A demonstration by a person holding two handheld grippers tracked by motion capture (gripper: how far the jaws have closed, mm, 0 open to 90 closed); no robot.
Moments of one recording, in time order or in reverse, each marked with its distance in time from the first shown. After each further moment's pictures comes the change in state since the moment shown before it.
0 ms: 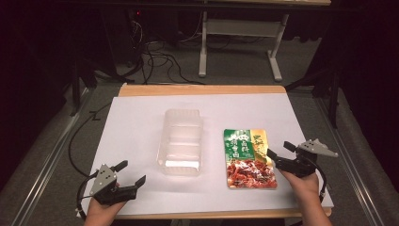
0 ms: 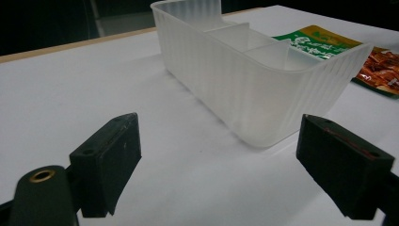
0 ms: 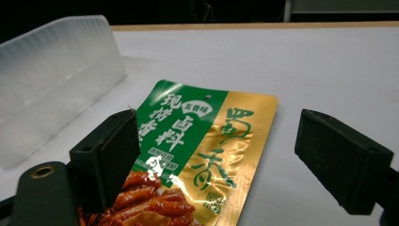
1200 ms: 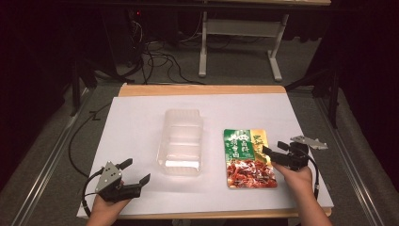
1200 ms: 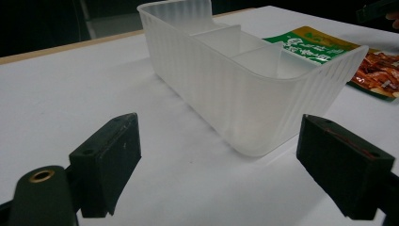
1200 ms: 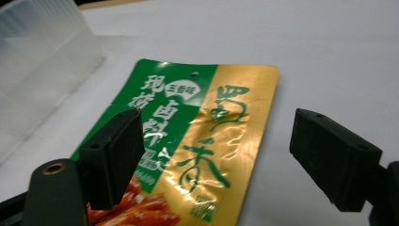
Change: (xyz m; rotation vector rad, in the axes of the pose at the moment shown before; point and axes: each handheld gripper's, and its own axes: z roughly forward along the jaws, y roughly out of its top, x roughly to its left) left arm -0.002 0.003 0.010 -0.003 -0.026 0.003; right arm -0.016 0.000 0.034 0.130 -0.016 0.111
